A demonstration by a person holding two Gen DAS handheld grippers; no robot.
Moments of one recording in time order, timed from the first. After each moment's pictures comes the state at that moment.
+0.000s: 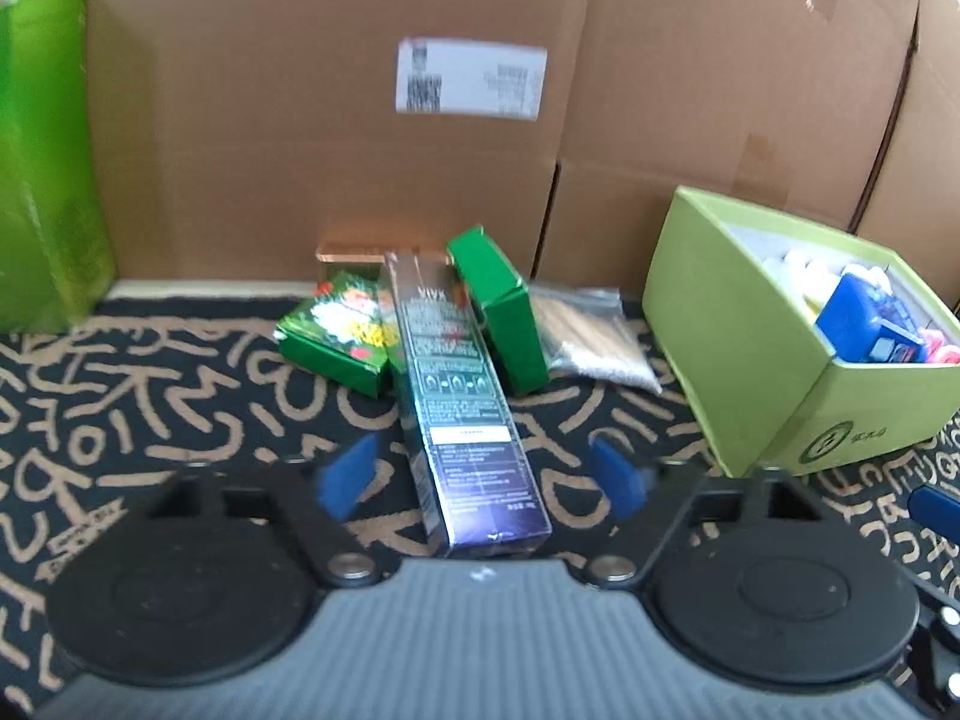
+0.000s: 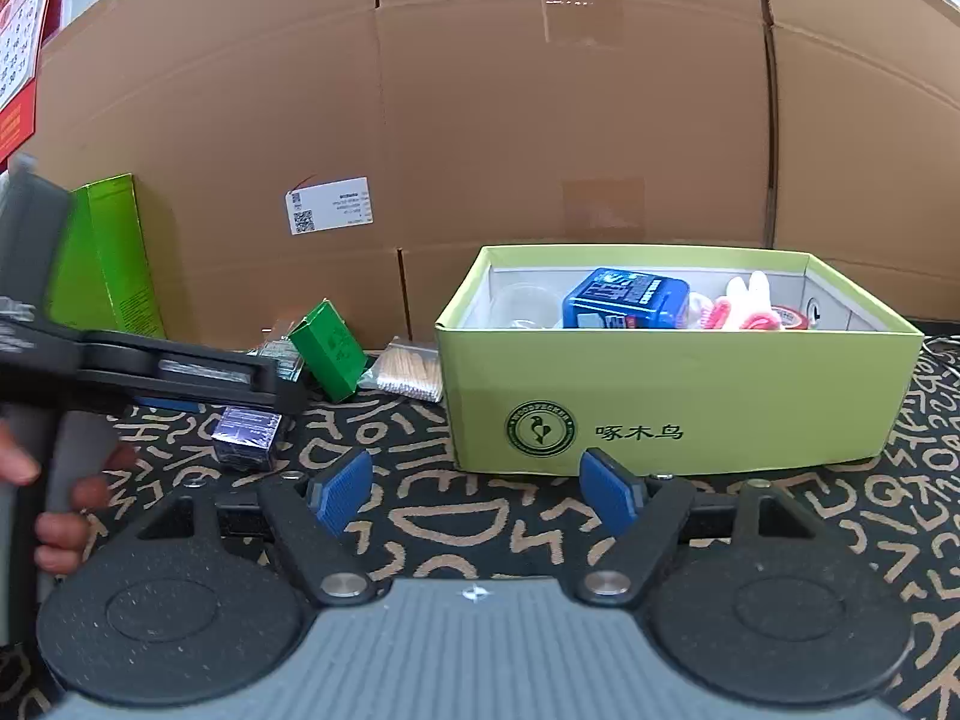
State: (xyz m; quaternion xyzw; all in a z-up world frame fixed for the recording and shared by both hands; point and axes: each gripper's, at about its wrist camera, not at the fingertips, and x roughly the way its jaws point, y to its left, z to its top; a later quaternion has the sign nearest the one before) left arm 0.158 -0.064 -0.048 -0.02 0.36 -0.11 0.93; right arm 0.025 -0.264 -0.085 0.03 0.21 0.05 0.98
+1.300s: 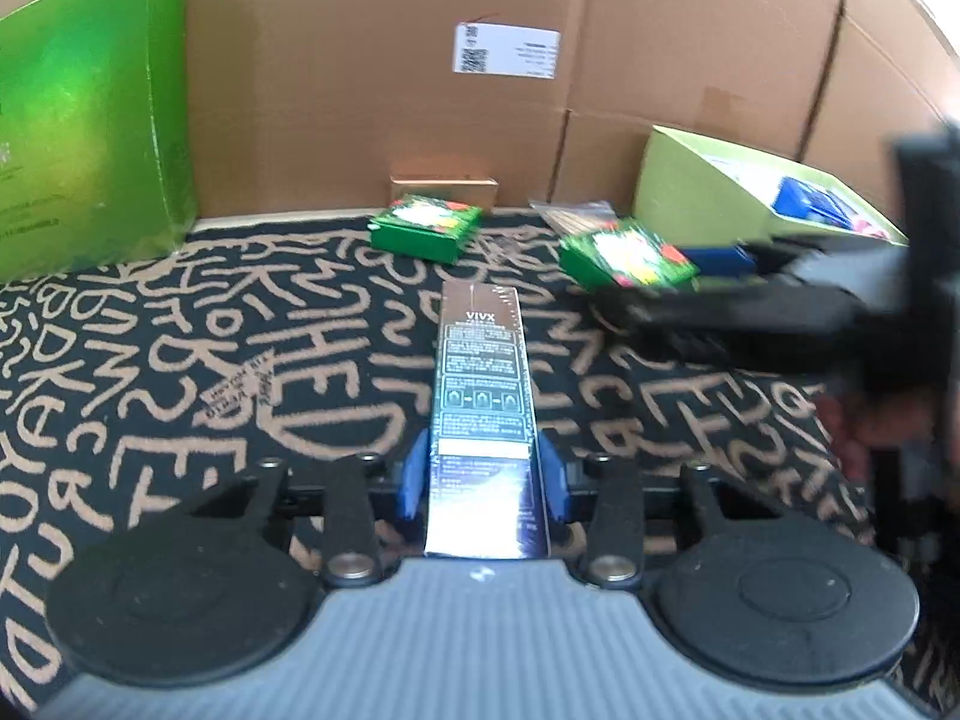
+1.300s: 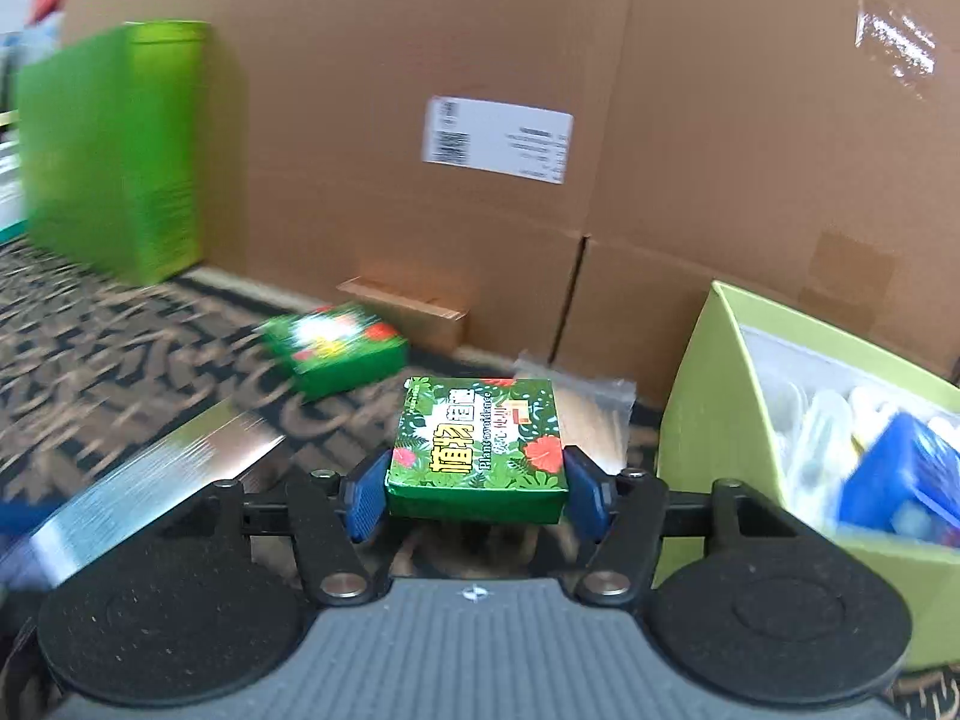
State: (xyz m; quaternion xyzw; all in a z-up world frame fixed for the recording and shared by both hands) left arm 0.070 0.026 -0.035 0.01 0.36 -0.16 0.92; right arm 0.123 -0.166 -0.091 -0.11 0.25 0.12 0.95
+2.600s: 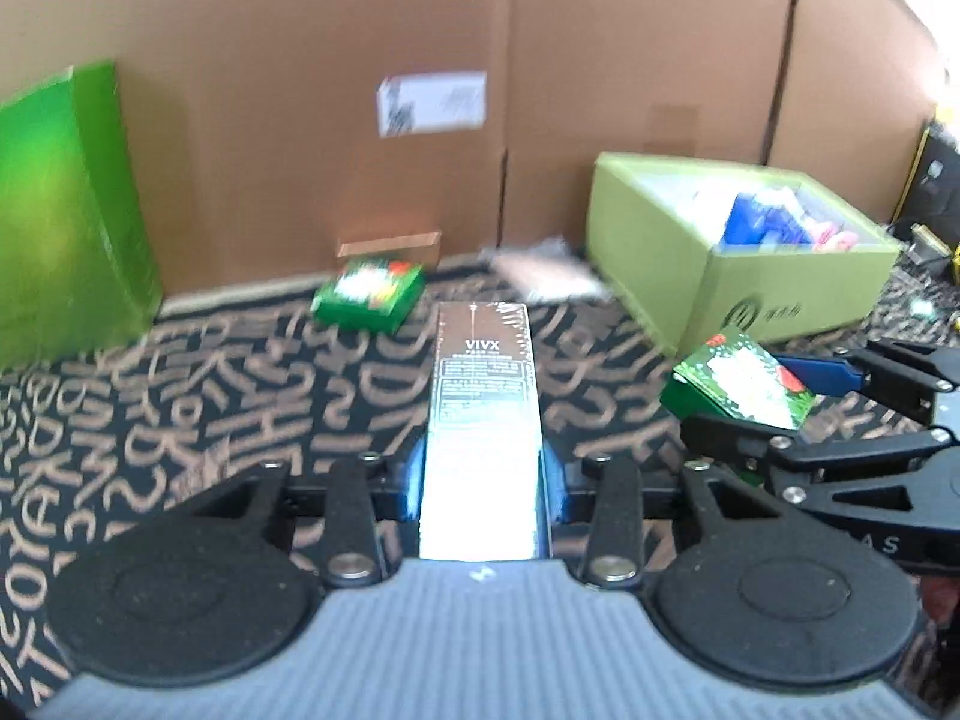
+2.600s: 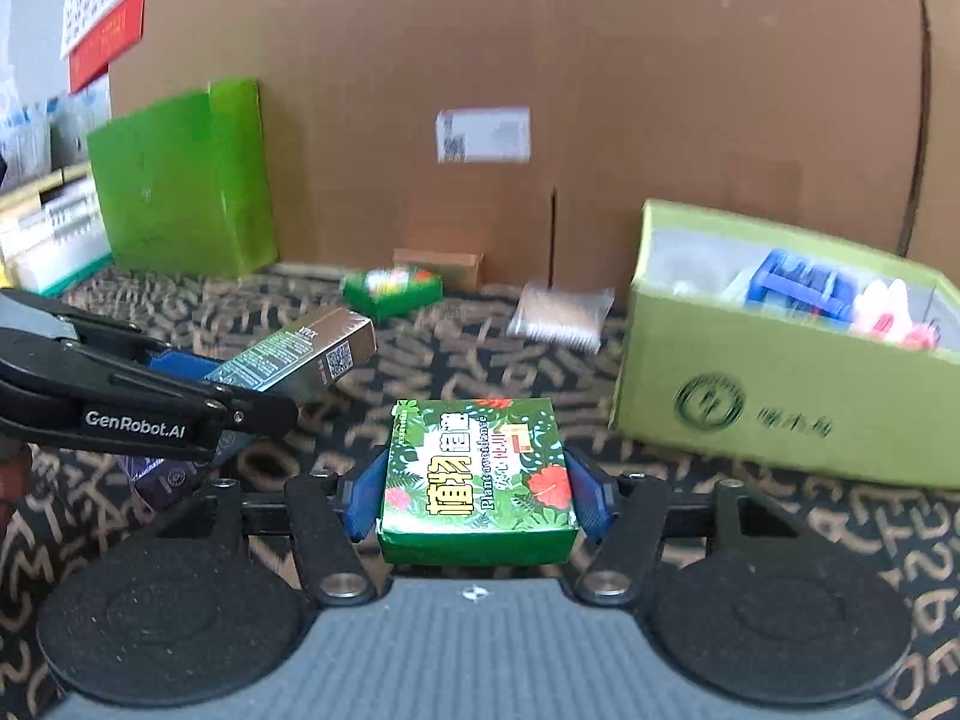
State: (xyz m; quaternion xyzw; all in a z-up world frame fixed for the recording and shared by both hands) left arm 0.077 -0.019 -0.005 0.05 0.33 -0.17 0.93; right arm 0.026 -0.218 -0.081 -0.03 0.25 0.15 0.96
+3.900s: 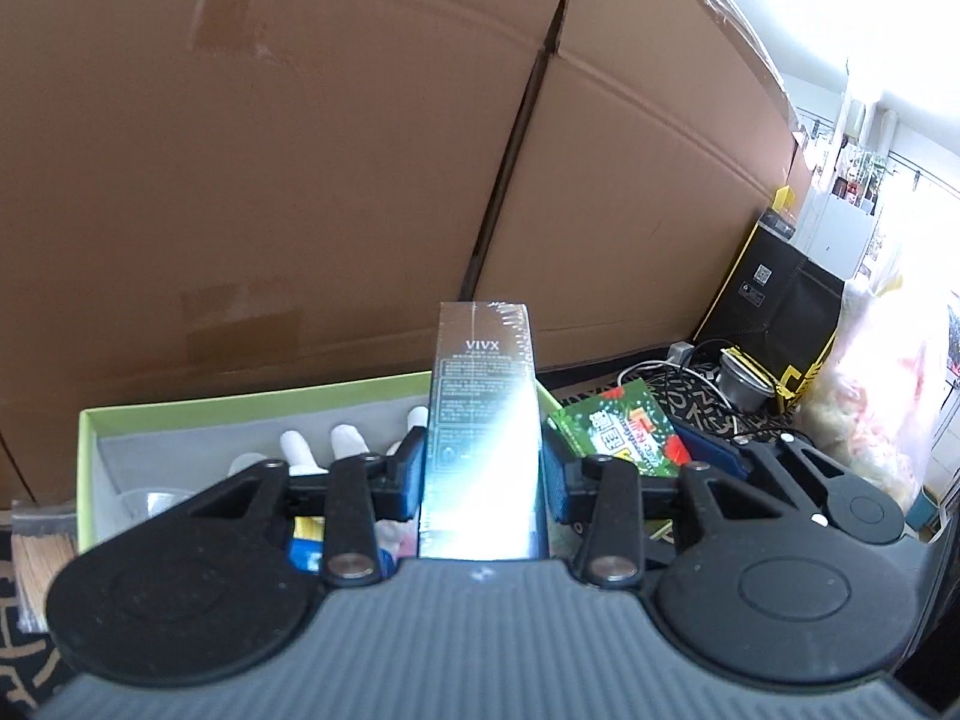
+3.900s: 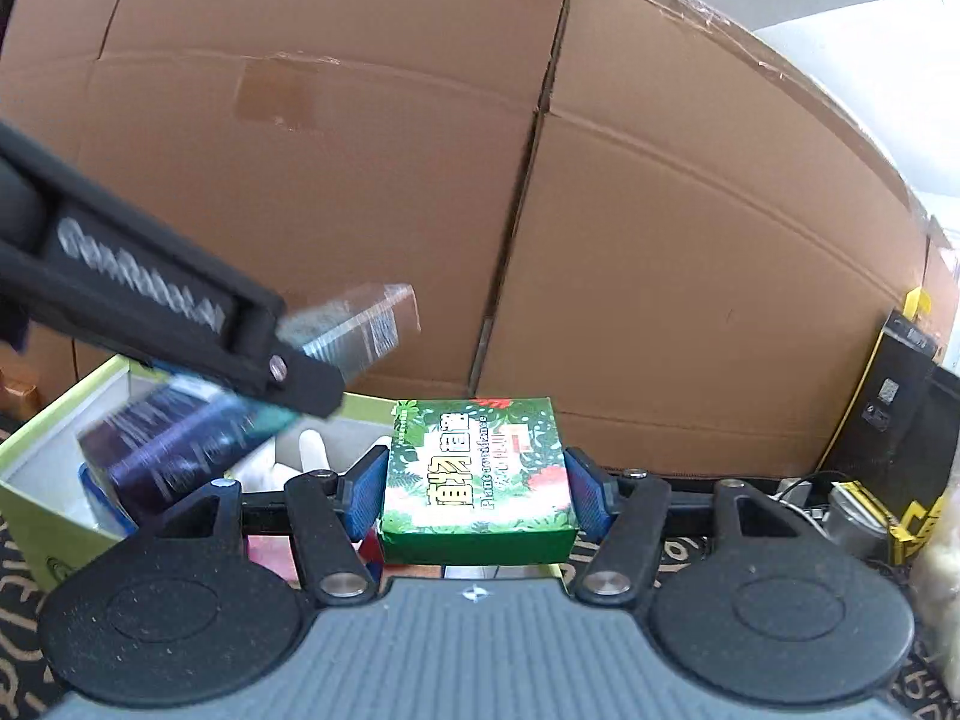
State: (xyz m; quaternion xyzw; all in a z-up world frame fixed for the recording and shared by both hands) left arm 0.198 -0.295 0.035 -0.03 0.28 -0.36 0.89; right arm 0.099 -0.415 -0.034 -0.09 0.14 -0.11 0.98
